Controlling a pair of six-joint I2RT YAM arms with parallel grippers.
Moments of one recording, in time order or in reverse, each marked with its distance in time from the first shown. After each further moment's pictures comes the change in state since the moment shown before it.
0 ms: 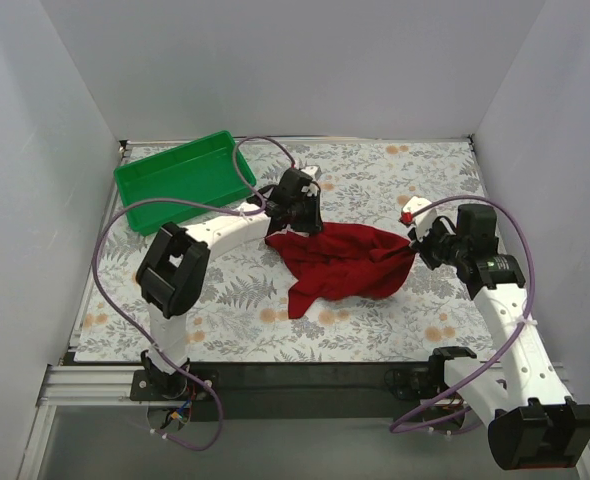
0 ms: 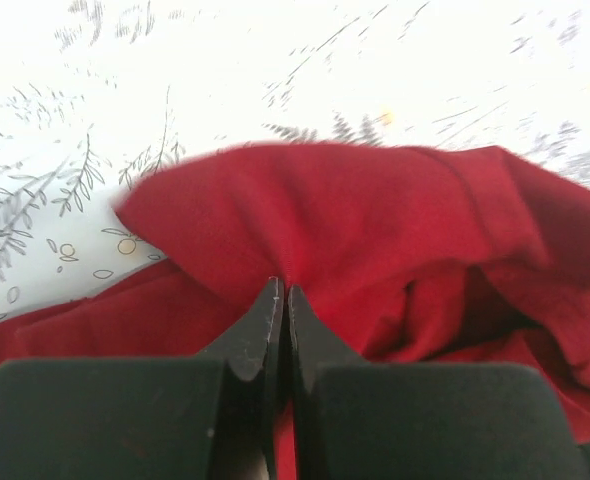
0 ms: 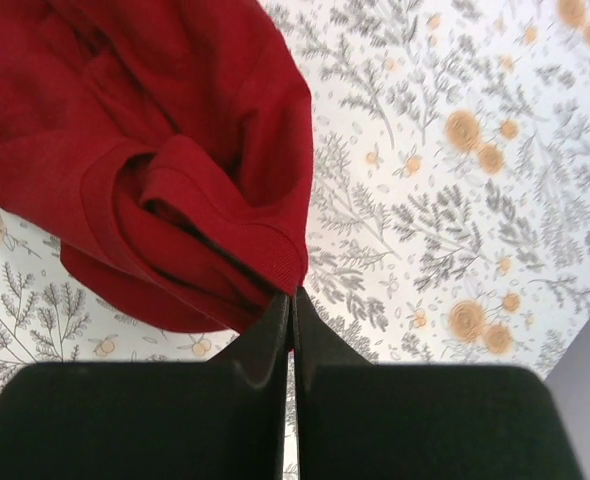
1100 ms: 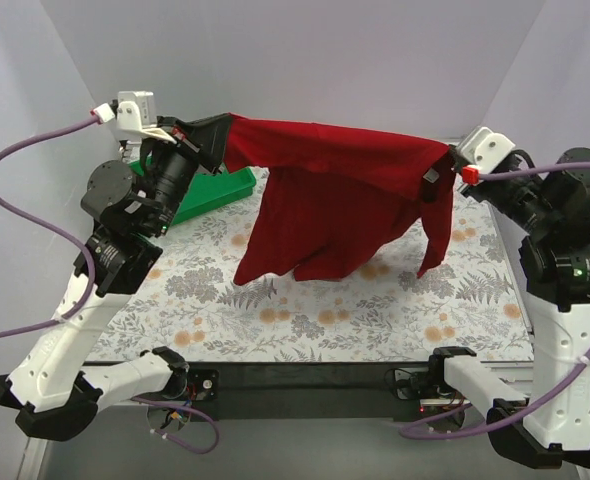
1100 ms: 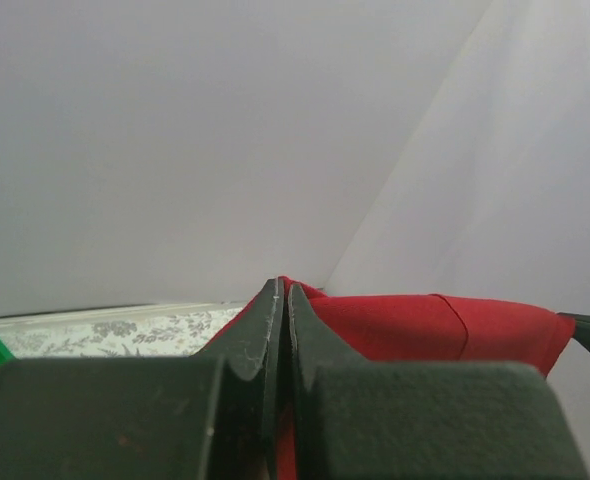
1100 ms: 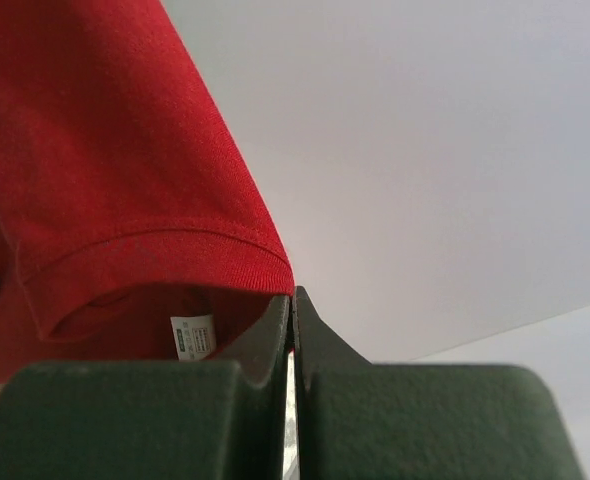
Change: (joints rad) left arm 0.031 -0.903 0.072 0.105 -0.364 0.163; right arm -0.018 0.079 0.819 -0.079 -0.134 -0.050
